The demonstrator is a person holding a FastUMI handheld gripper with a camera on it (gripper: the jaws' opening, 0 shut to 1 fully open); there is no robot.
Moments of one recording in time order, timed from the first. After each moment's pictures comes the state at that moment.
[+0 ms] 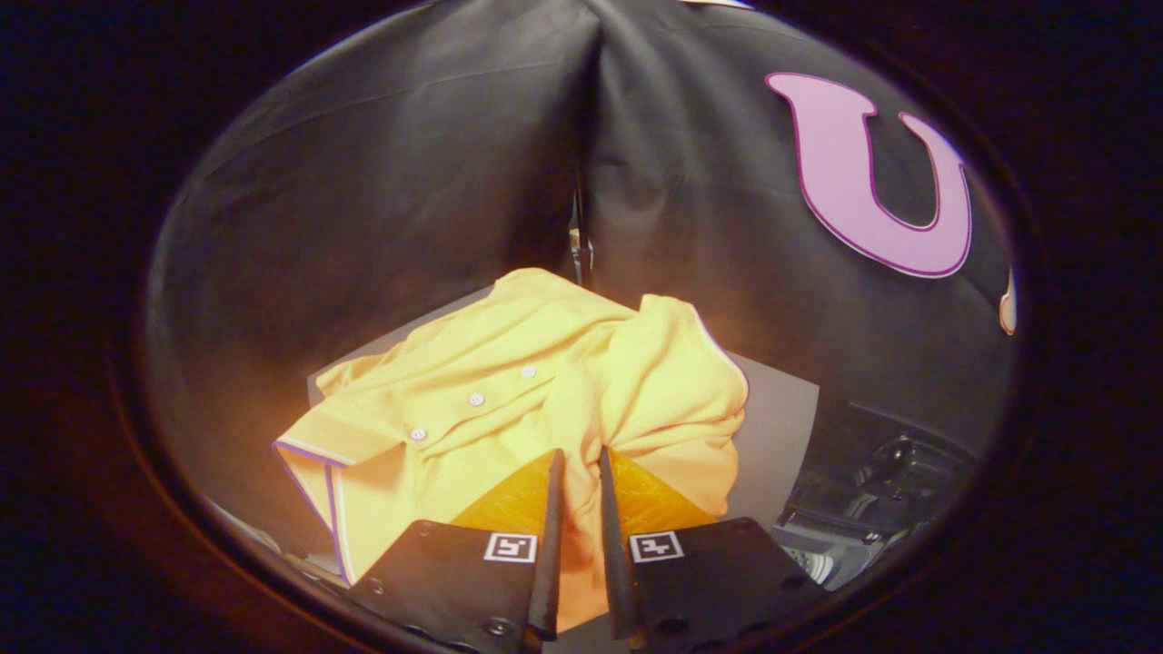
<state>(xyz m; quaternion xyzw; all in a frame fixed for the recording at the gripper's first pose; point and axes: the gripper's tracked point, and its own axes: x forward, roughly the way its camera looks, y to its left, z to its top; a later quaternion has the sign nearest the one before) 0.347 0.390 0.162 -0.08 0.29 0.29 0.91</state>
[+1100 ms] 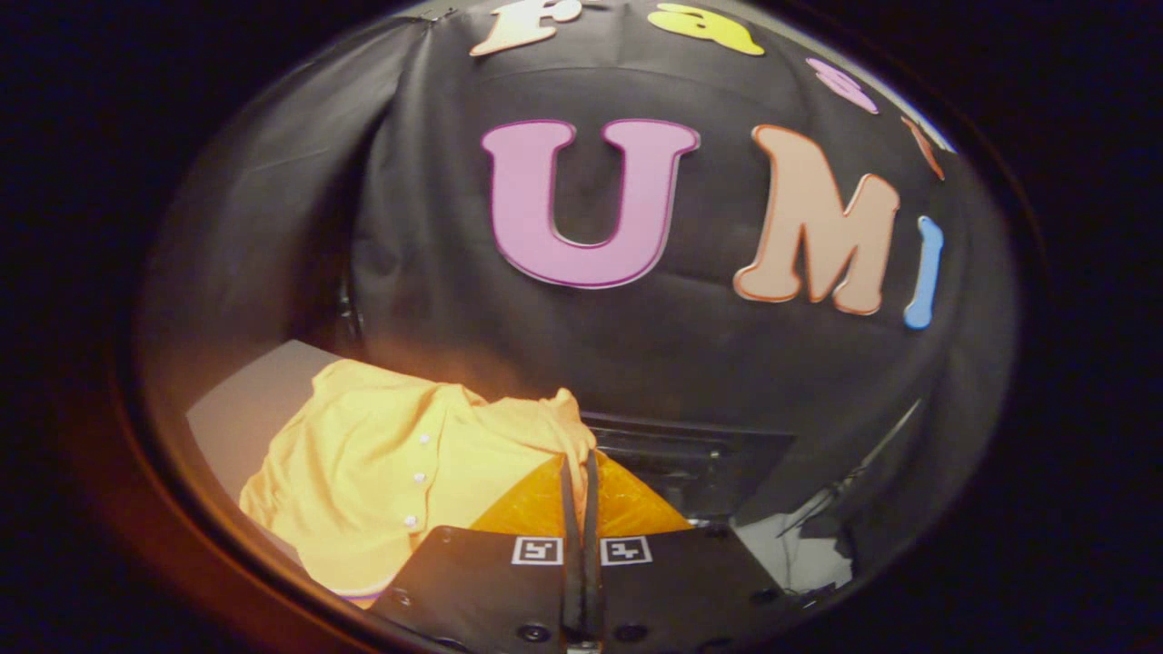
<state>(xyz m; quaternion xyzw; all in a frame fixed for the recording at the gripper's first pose) 0.335 0.189 0.428 -0.08 0.18 -0.03 0.98</state>
